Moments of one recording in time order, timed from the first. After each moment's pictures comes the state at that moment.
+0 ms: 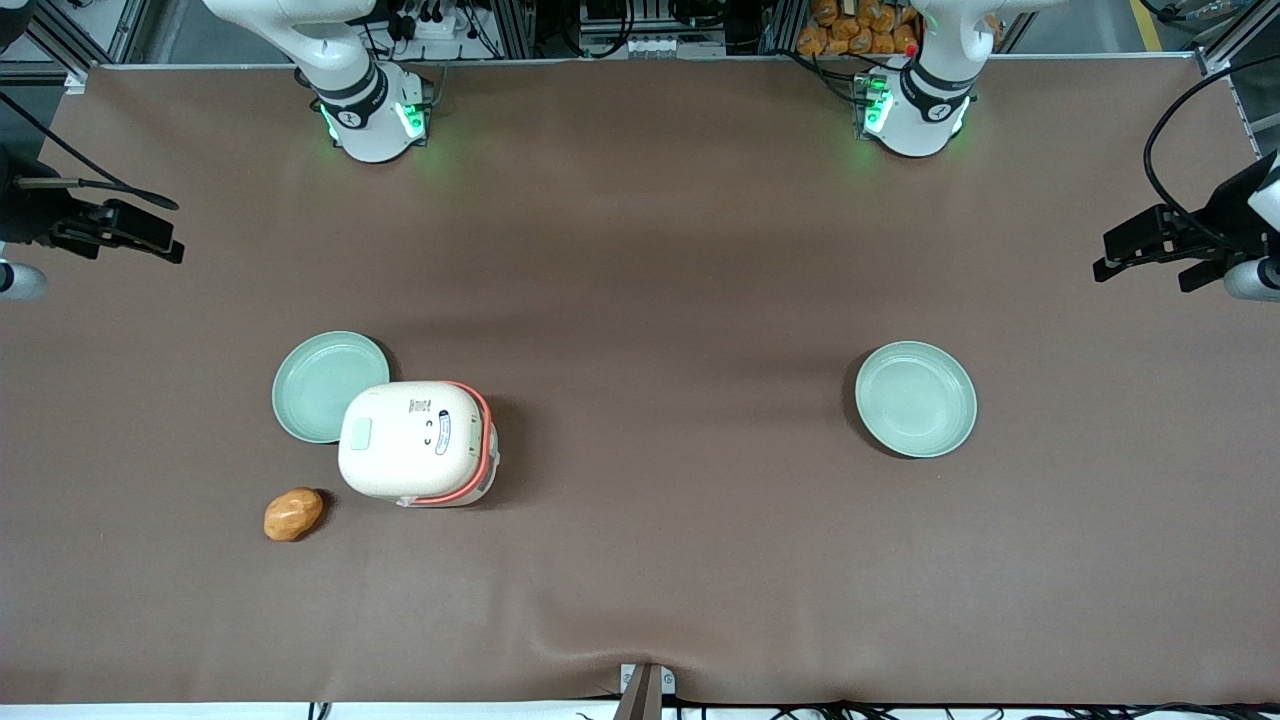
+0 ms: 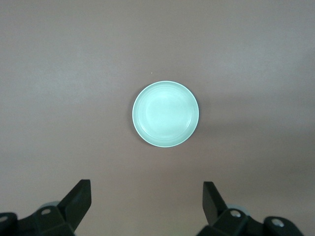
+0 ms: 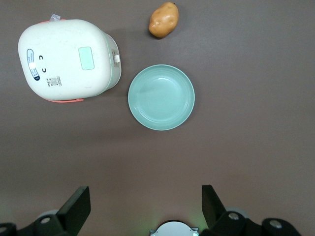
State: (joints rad) arm 0.04 0.05 -0.05 -1.48 0.04 1.39 0.08
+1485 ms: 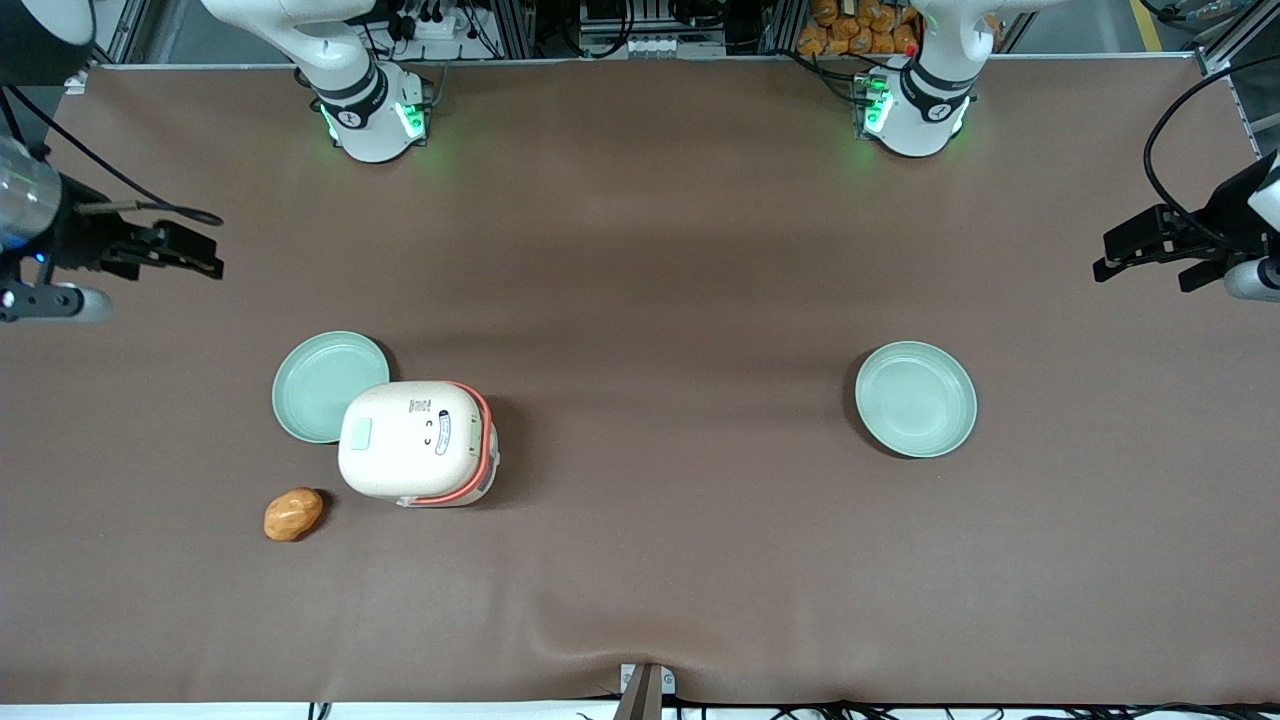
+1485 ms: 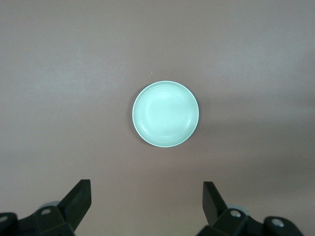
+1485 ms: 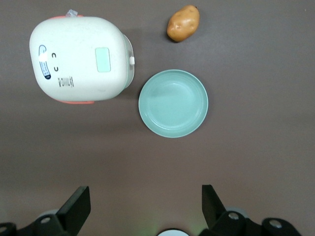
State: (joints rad) arm 0.10 0.11 -0.05 -1.48 0.05 1.45 0.06
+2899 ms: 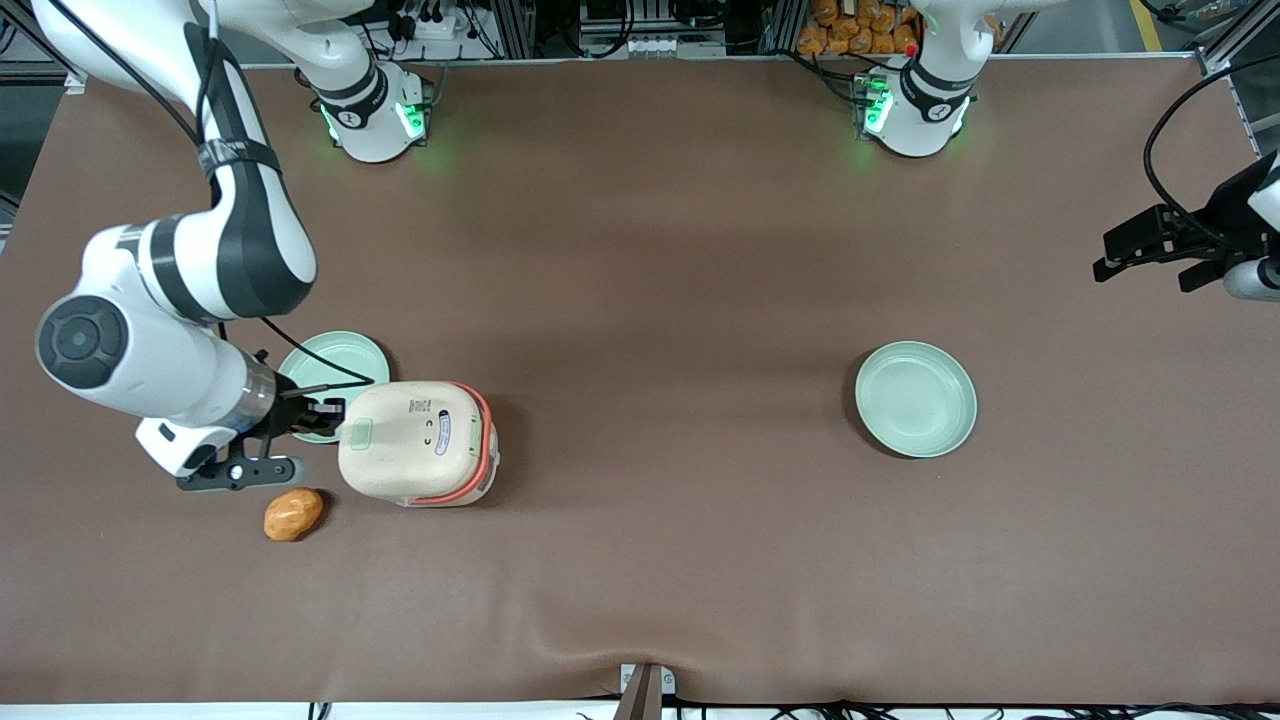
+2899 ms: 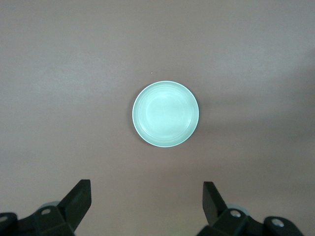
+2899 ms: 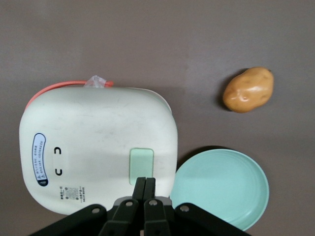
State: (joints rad) arm 0.20 0.45 -0.04 -1.48 0.09 1.88 0.06
